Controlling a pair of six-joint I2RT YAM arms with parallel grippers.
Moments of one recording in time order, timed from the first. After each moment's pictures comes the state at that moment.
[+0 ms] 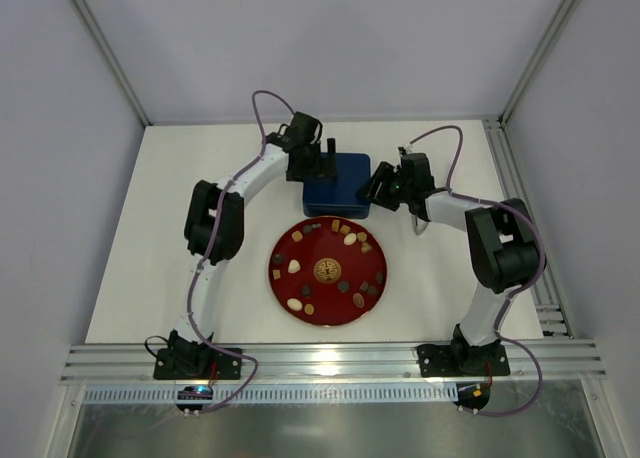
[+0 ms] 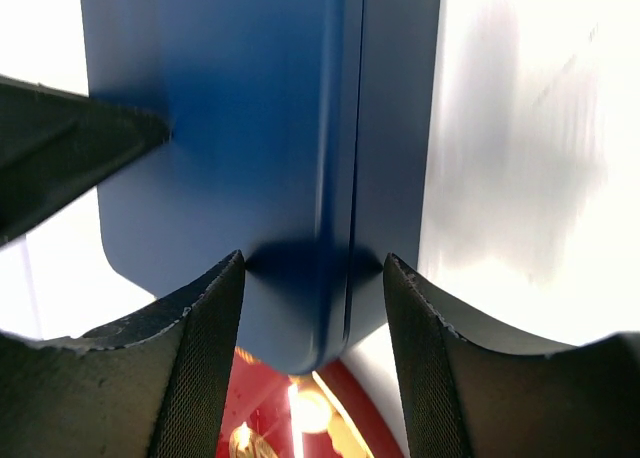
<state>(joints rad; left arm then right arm) -0.49 2.30 1.98 -0.63 0.06 -0.45 0.27 1.82 1.01 0.16 -0.29 0.68</state>
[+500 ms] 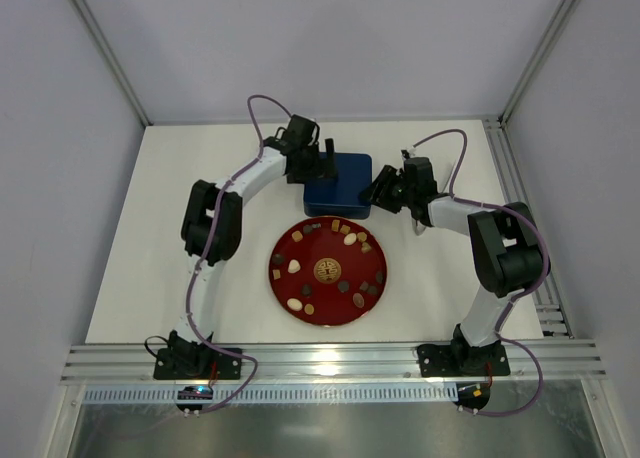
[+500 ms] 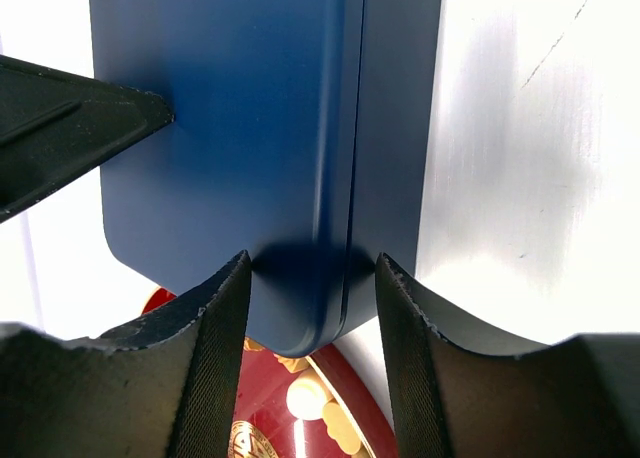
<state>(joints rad) -0.48 2.28 1.90 -0.55 0.10 -0.50 0.27 1.78 0.94 0.21 -0.29 0.69</state>
